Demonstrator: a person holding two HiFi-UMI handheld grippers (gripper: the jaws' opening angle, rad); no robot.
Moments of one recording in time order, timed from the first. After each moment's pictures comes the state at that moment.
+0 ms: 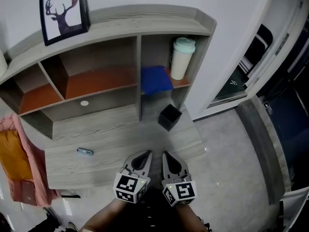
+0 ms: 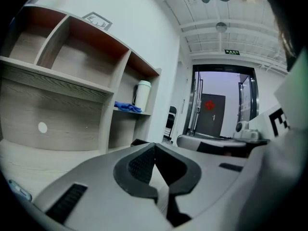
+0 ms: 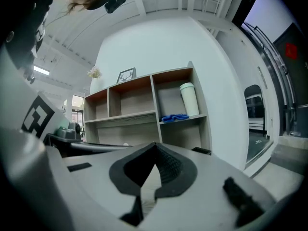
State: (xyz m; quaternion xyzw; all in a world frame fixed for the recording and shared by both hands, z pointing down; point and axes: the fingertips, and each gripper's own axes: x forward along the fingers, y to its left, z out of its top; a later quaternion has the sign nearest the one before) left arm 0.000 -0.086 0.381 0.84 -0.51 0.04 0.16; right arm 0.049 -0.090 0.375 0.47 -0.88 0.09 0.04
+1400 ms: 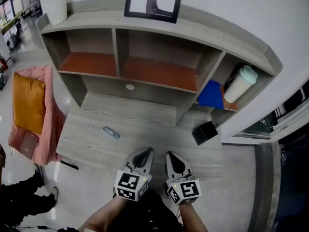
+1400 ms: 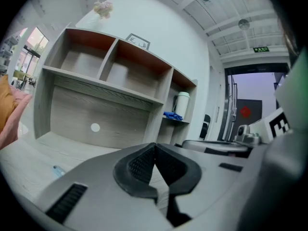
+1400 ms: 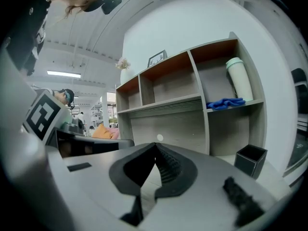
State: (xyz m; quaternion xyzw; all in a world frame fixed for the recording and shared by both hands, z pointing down) left arm -0.127 -0.058 0.390 0.71 -0.68 0.00 0.18; right arm -0.072 -0.080 0.387 0.27 -0.95 0.10 0.08
